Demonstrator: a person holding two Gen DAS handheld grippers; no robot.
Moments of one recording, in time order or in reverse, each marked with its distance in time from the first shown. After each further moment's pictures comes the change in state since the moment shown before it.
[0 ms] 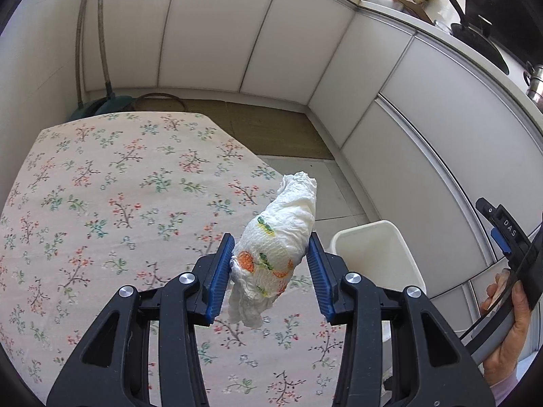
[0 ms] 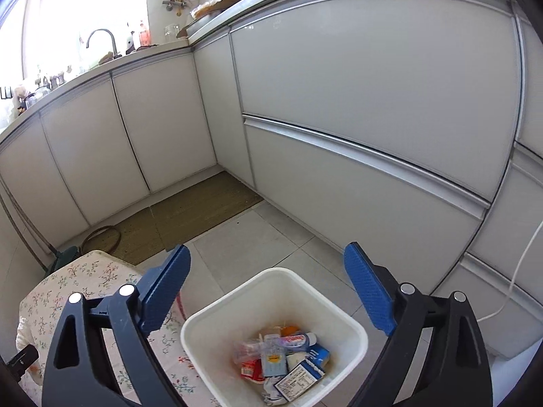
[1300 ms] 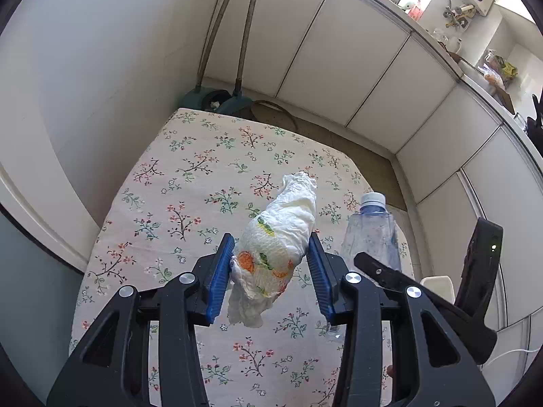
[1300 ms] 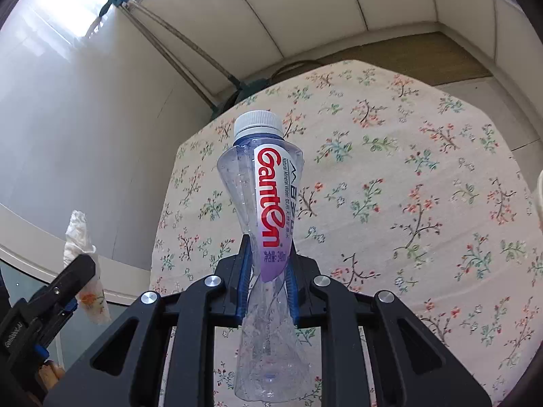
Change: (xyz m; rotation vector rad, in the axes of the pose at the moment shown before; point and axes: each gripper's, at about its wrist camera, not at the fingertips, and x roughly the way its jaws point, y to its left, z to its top) left arm -0.116 0.210 0.009 -0.293 -0.071 0.214; right arm -0.009 0.344 -0.172 -0.195 0.619 0.690
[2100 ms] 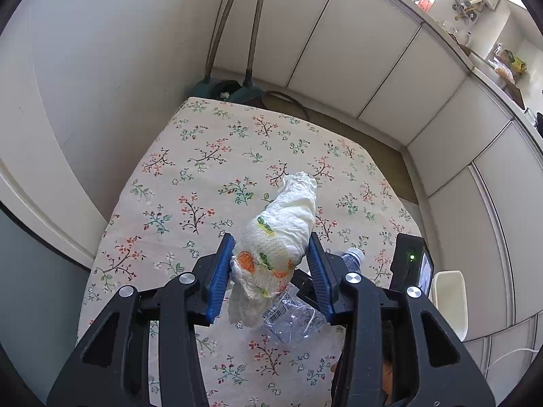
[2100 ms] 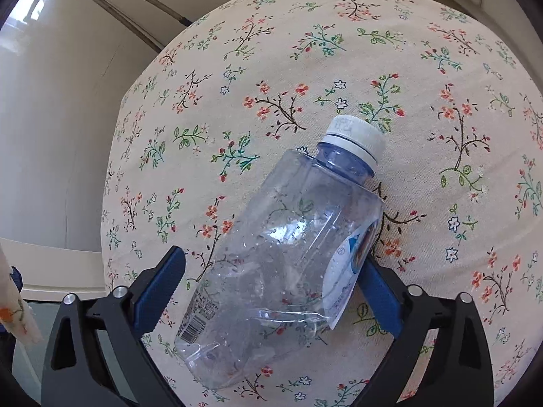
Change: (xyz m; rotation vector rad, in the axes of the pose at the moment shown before) left arm 0.012 0.015 -0.001 -0.004 0.038 0.047; right arm 0.100 0.000 -0.041 0.099 0.226 -0.138
